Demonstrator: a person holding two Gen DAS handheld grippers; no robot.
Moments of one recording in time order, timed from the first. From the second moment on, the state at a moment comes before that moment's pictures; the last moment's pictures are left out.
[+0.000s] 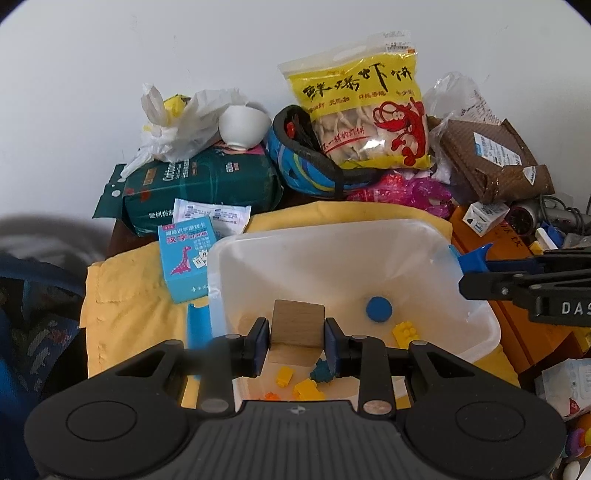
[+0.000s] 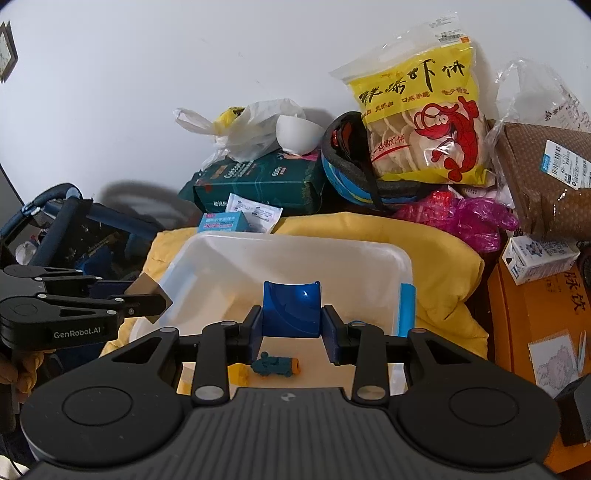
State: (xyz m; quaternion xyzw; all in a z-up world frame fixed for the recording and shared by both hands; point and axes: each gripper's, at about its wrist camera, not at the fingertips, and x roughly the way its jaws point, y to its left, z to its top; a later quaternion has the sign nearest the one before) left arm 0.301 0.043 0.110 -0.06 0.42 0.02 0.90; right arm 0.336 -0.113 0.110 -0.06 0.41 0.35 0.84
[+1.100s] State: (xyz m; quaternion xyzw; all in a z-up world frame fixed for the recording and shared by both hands) left arm 0.039 -0.063 -0.026 -0.01 0.39 -0.07 0.92; right arm 0.158 -0.230 -0.033 -0.08 0.44 0.31 0.84
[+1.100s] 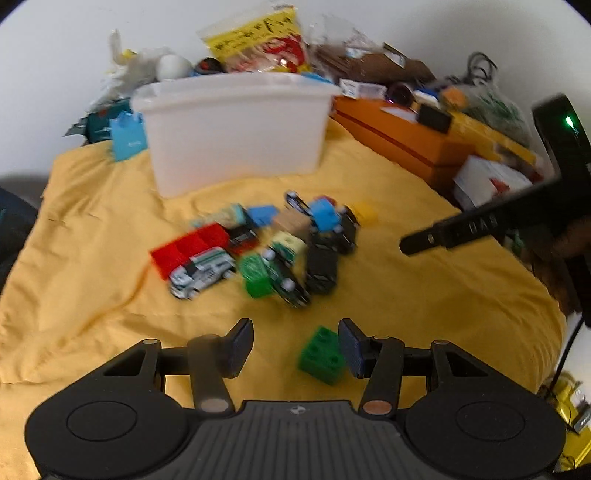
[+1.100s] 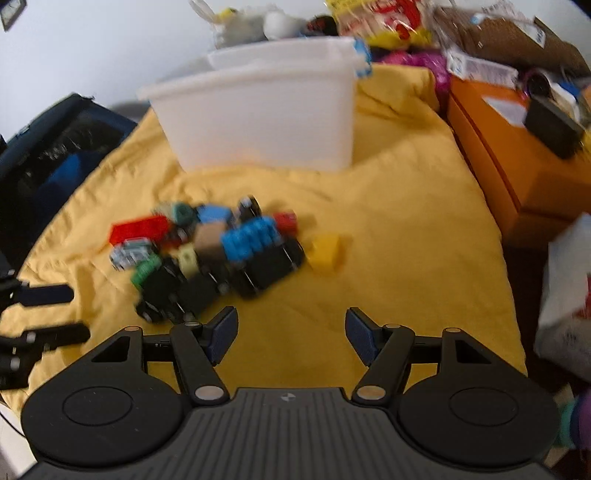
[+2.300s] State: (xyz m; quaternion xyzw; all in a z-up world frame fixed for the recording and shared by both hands) left arm 0.061 -0.003 -0.007 -0.07 0.38 0.02 0.92; right arm 0.225 -0.190 -0.066 -0.12 0.42 0.29 0.85
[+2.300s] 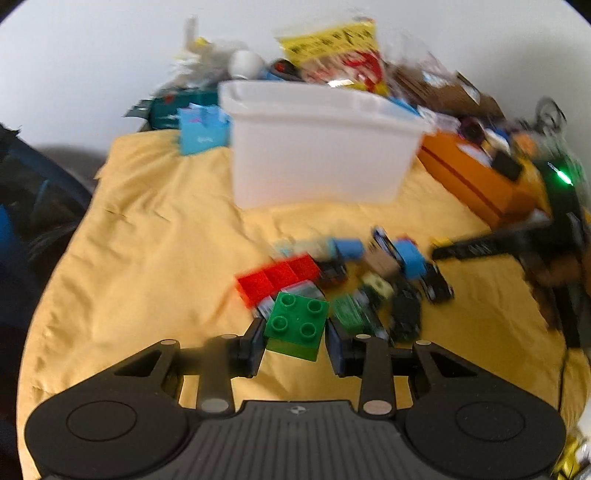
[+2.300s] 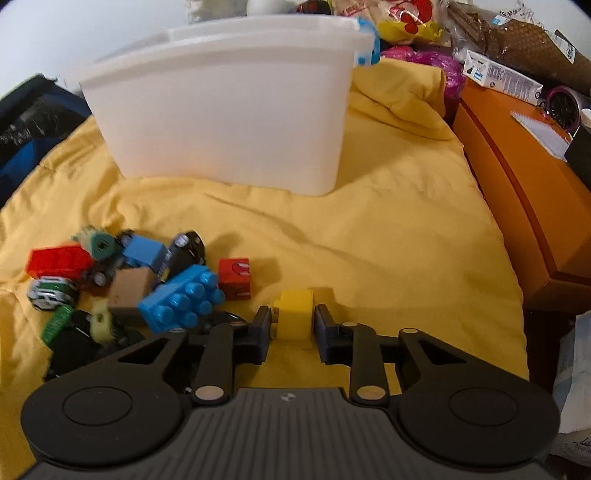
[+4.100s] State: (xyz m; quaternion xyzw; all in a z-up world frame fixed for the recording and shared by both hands) left arm 0.294 0.039 0.126 -0.07 0.40 0.03 0.91; right arm 0.337 -0.113 0.115 -0.06 0.40 0.35 0.85
